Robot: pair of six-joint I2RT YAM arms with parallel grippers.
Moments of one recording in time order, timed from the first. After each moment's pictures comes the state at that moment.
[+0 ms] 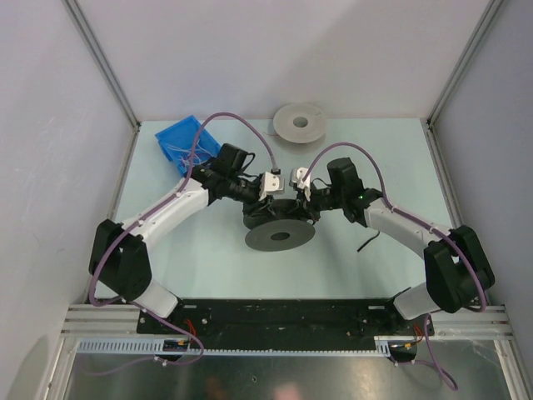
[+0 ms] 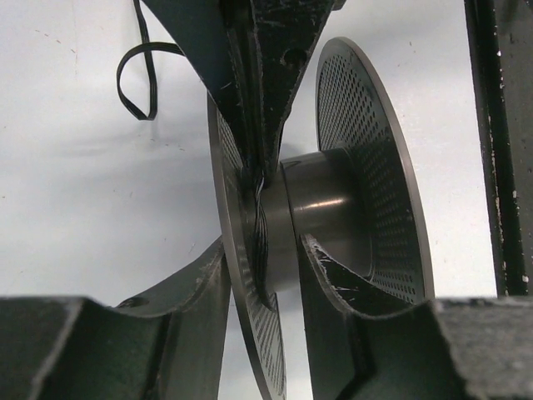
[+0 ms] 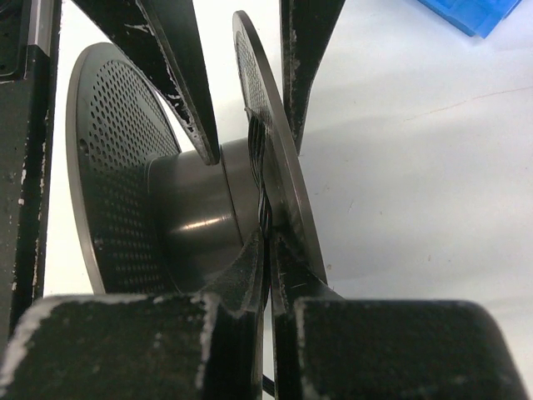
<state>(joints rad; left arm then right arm) -0.55 1.54 1.23 -0.61 0.79 0.82 0.53 1.46 0.94 -0.07 -0.82 -0.49</state>
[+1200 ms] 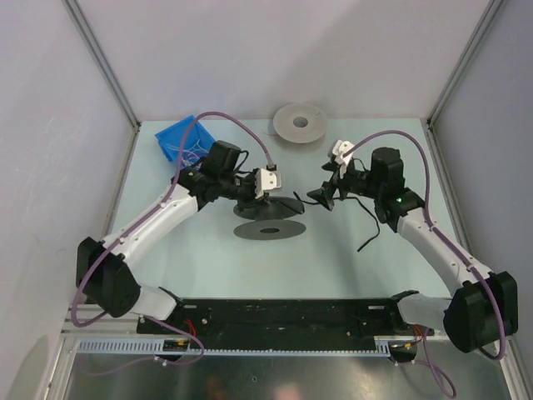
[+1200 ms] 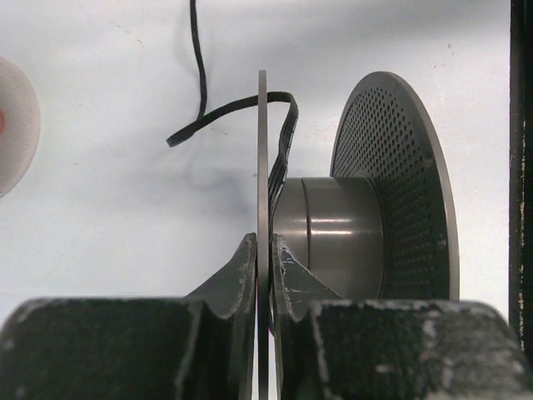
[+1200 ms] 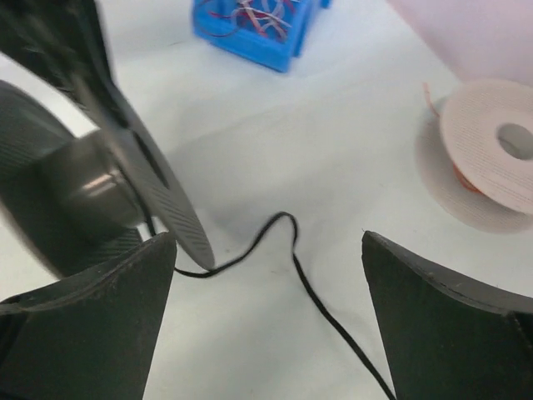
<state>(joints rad) -0.57 1.44 1.23 -0.61 0.65 0.77 0.35 1.20 0.92 -0.04 -0.70 -0.34</state>
